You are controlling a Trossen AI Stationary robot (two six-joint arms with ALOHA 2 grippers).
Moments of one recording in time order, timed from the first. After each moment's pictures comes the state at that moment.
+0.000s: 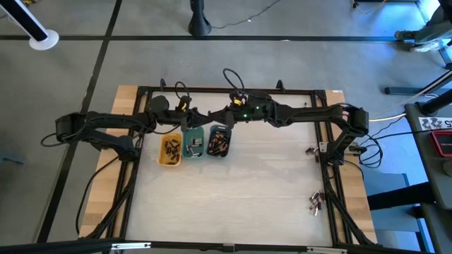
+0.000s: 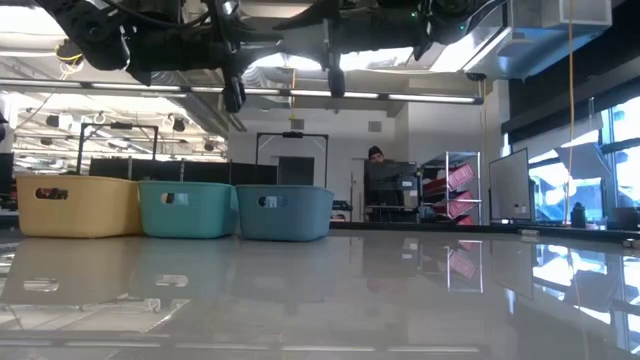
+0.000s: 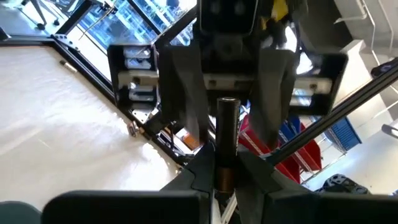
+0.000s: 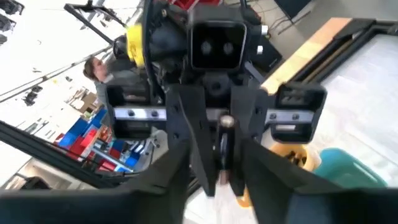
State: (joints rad) left arm 0.38 1.19 0.51 0.77 0.41 -0.86; right arm -0.23 1.71 1.23 0.41 -0.28 0.81
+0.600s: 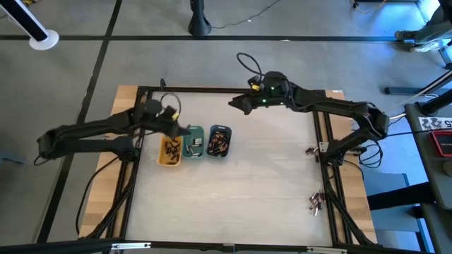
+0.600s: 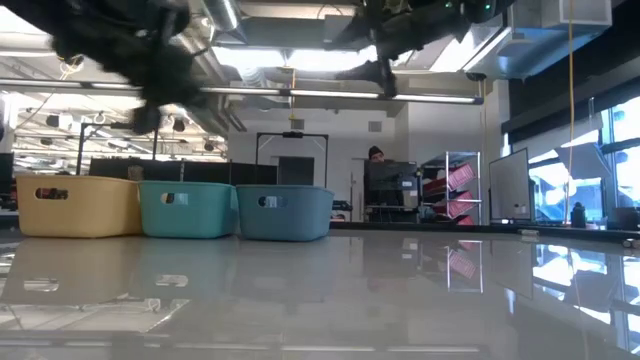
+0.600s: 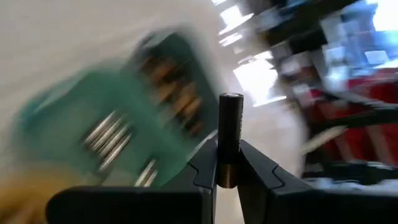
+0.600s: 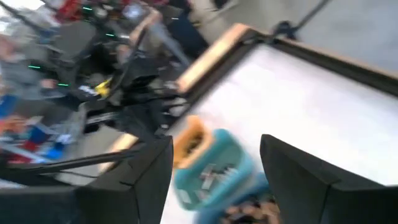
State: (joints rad) left arm 0.40 0.76 0.51 -0.29 0.30 -0.79; right arm -0.39 1.49 1.23 -0.07 -0.27 0.61
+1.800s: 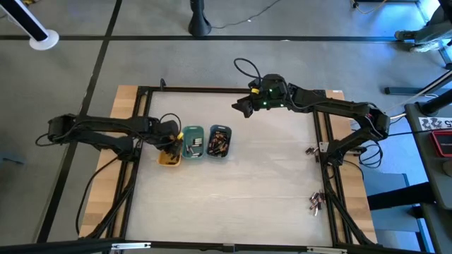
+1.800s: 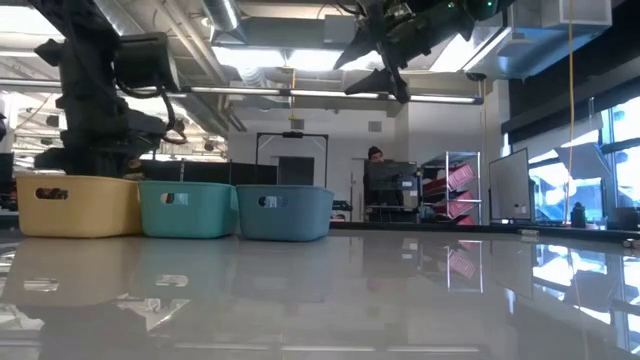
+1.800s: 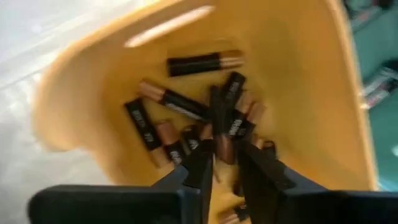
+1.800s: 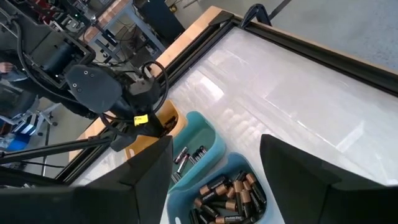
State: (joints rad) left arm 0.23 1.06 0.51 -0.74 0.01 -0.93; right arm -0.39 1.49 1.23 -0.19 -0.20 0.55
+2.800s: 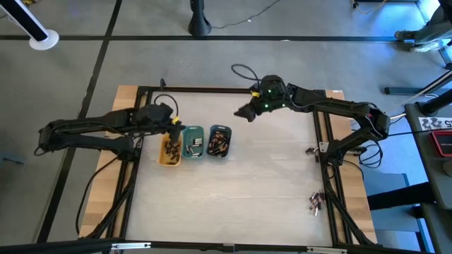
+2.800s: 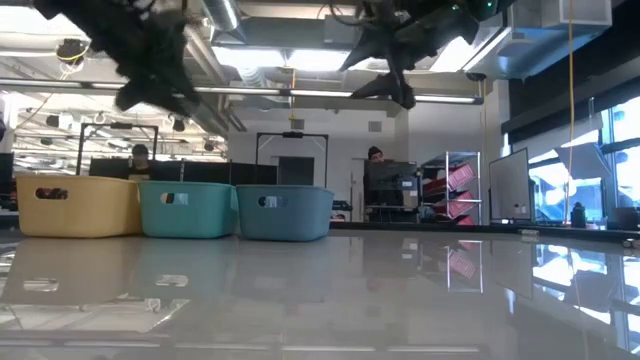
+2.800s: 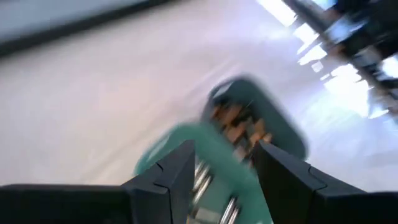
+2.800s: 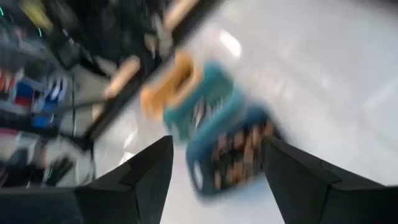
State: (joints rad) left arm 0.23 0.78 0.67 -0.54 -0.20 -0.58; right arm -0.39 1.48 1.23 -0.31 -0.37 0.57
